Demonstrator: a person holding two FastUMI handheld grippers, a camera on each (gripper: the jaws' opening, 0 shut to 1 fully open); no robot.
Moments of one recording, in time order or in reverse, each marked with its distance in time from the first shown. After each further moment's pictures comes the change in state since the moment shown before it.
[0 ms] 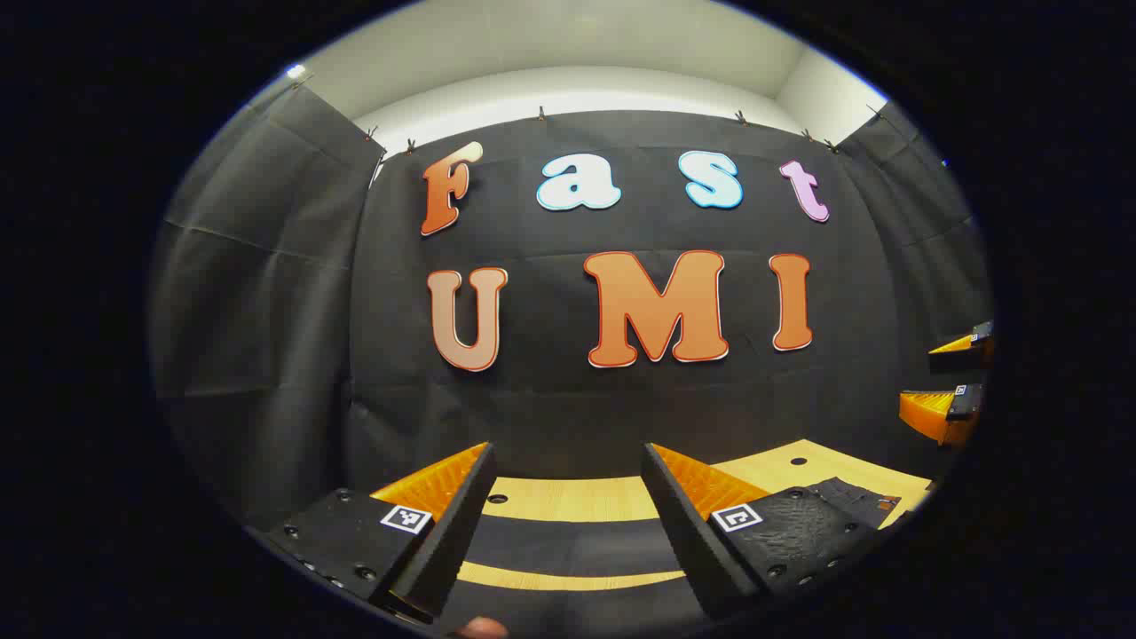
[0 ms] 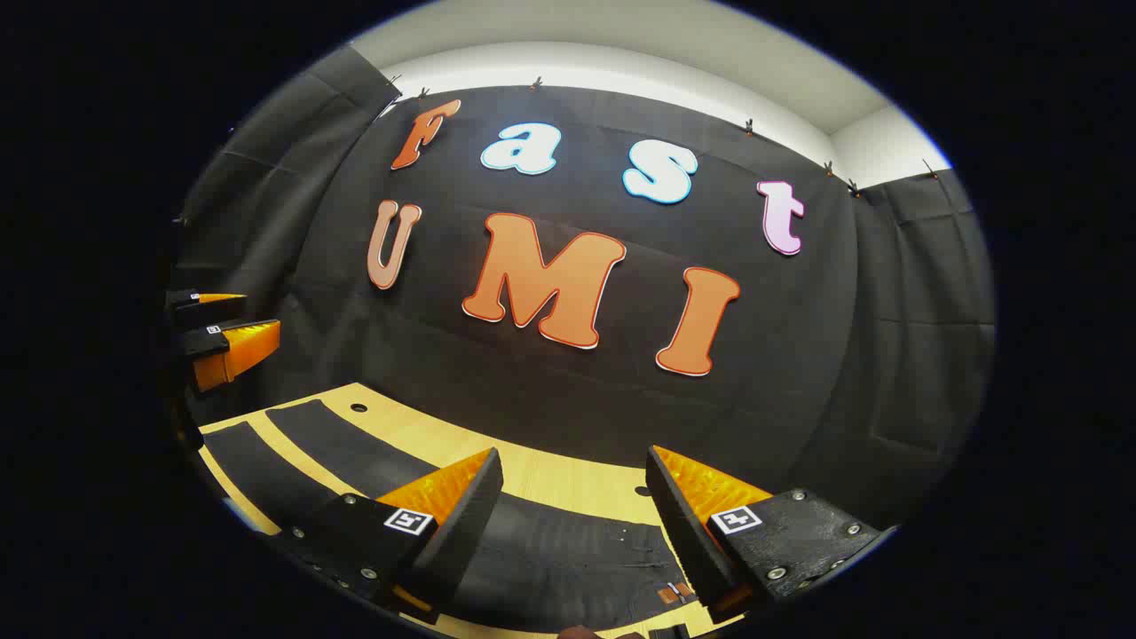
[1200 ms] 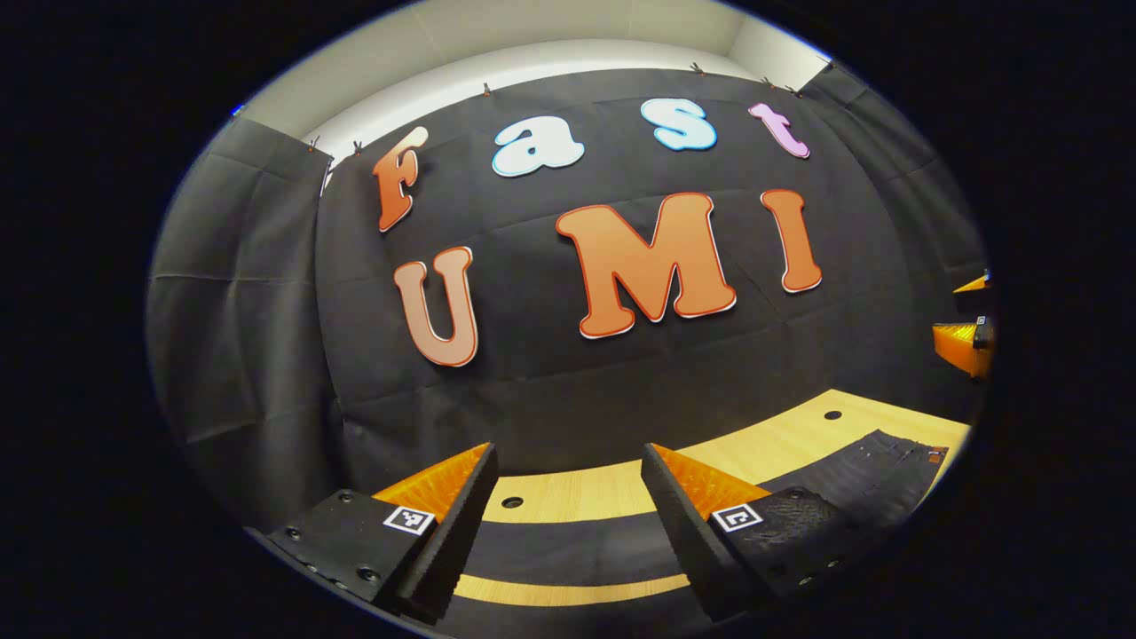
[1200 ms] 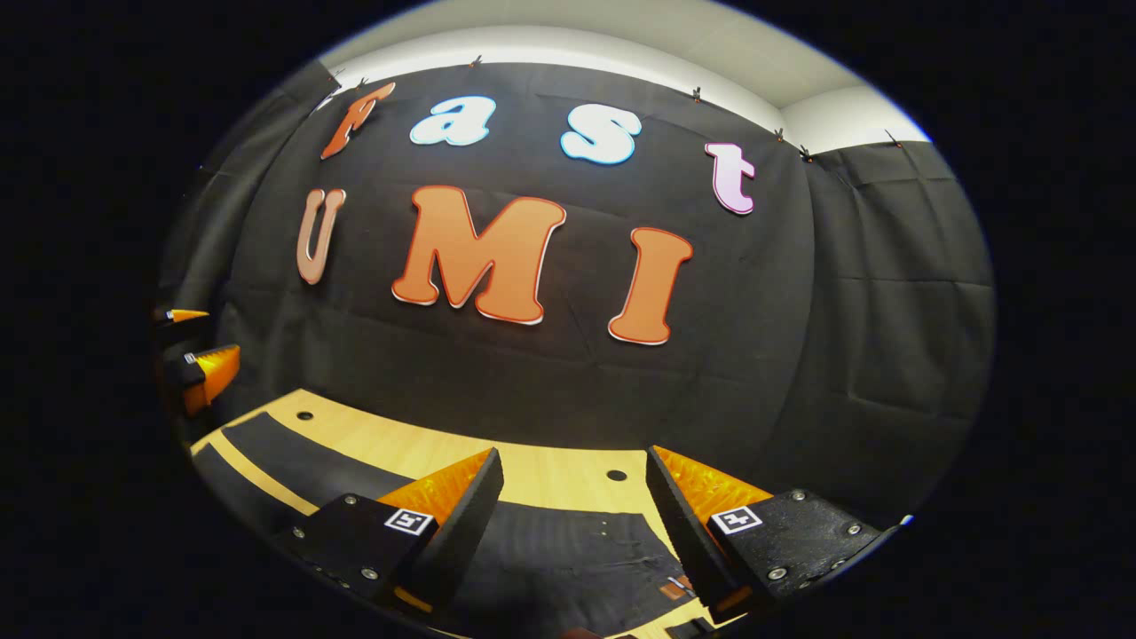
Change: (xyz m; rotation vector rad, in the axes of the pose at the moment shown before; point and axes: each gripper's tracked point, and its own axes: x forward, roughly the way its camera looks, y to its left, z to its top) left arm 0.086 -0.006 -0.048 0.162 0.101 -0.018; right arm 0.044 -0.045 -0.040 0.059 0.103 -0.208
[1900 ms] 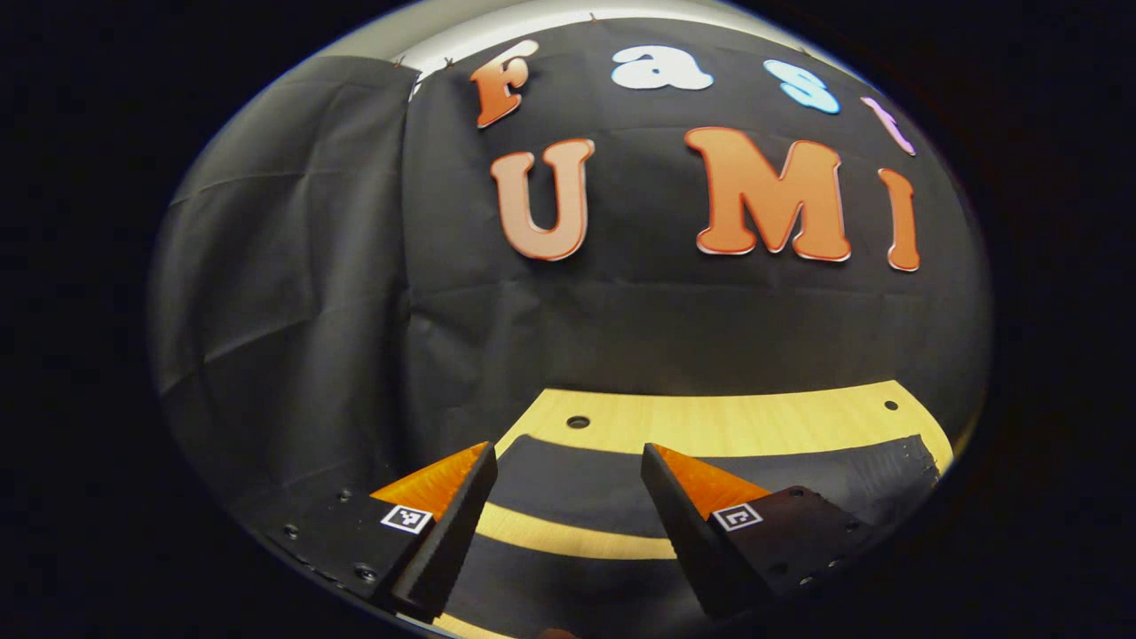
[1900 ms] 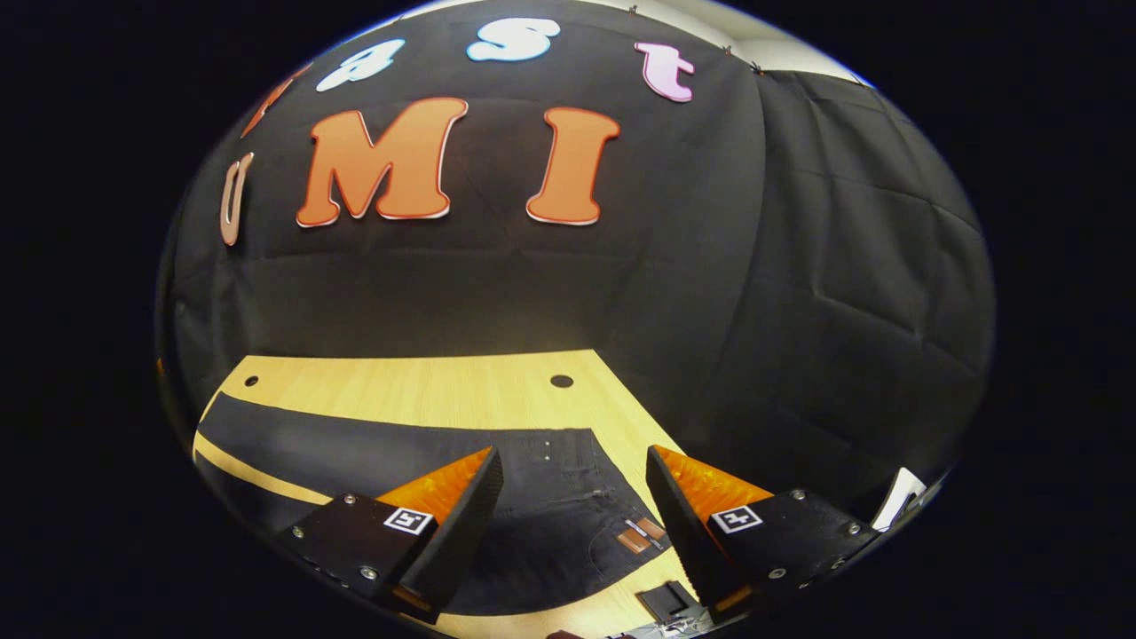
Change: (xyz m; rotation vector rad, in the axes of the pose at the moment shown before) left arm 0.004 0.121 -0.108 -0.189 0.337 0.223; right arm 0.033 -0.074 -0.110 0.122 0.388 -0.116
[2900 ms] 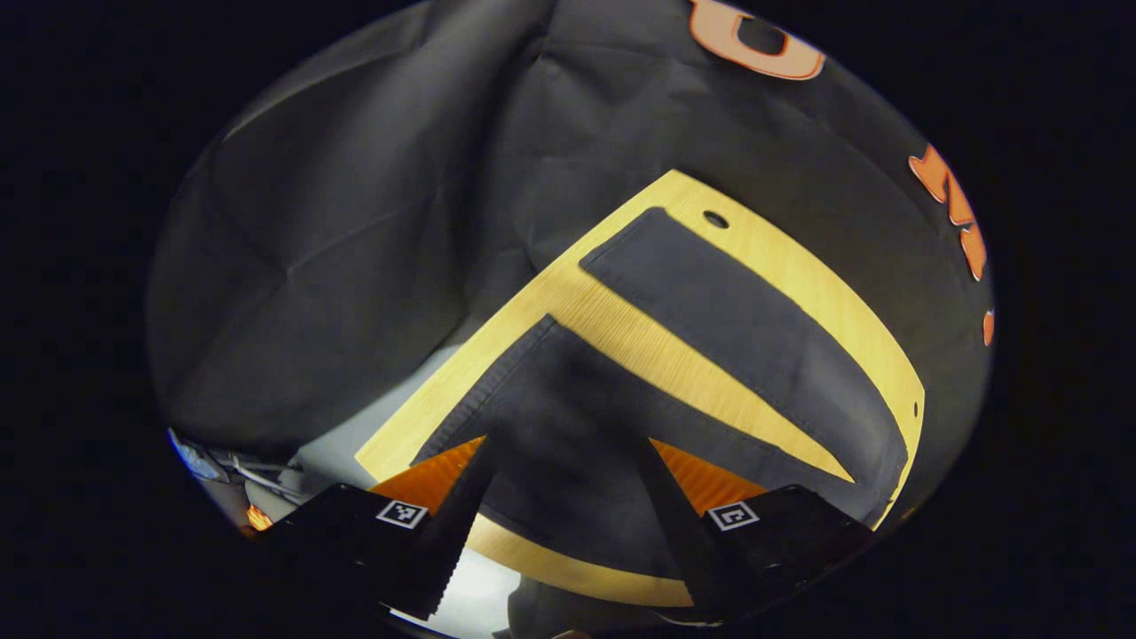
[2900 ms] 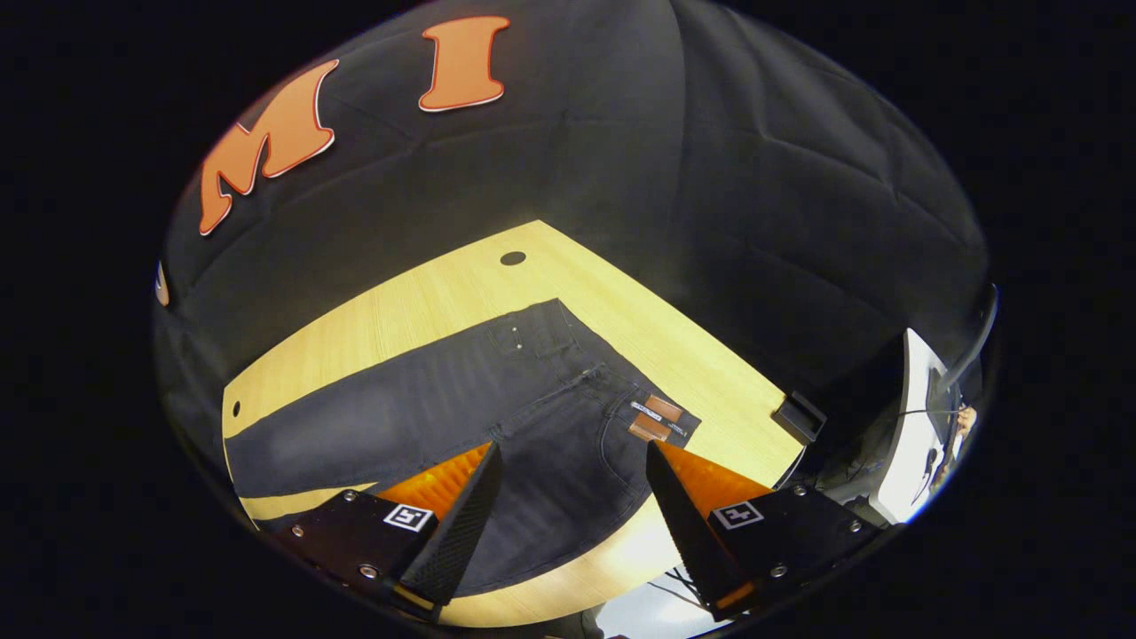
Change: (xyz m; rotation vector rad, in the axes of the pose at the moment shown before) left arm 0.059 0.132 -0.204 -0.373 0.820 0.123; right arm 0.015 -0.003 -0.105 0.245 0.436 -0.122
